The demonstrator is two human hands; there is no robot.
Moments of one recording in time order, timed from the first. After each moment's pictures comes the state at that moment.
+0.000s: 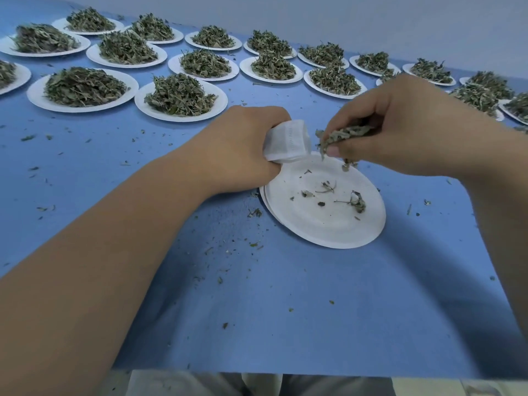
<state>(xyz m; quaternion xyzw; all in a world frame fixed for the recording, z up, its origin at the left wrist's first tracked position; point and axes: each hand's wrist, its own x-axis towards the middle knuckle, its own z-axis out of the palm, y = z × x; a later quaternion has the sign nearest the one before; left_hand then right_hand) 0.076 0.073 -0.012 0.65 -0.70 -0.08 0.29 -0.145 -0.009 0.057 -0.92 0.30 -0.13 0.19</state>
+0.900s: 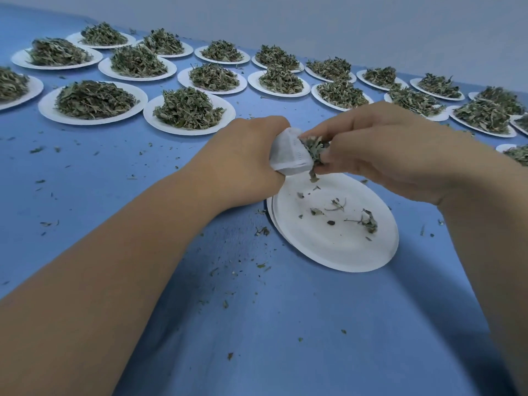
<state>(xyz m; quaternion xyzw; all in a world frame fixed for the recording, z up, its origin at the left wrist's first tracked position) 0.076 0.070 -0.009 0.69 -0.67 -0.05 0.28 -0.112 -0.003 0.048 -0.80 0.31 -0.13 0.51</state>
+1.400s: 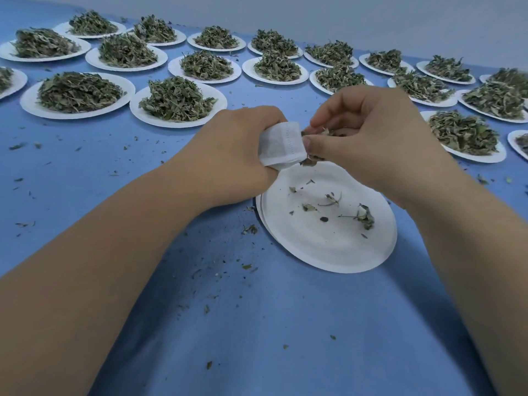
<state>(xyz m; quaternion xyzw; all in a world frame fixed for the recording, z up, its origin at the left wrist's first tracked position) 0.073 0.068 -0.013 0.68 -0.66 -0.06 0.31 -0.110 -0.006 0.022 -0.81 0.39 -0.30 0.34</state>
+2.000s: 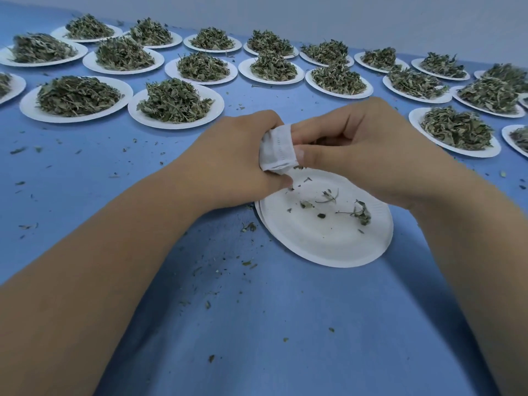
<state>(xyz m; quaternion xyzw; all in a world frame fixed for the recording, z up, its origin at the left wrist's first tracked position) 0.070 0.067 -0.016 0.68 -0.67 -0.07 0.29 -0.121 -0.010 0.016 -0.82 0.26 -0.22 0.46</state>
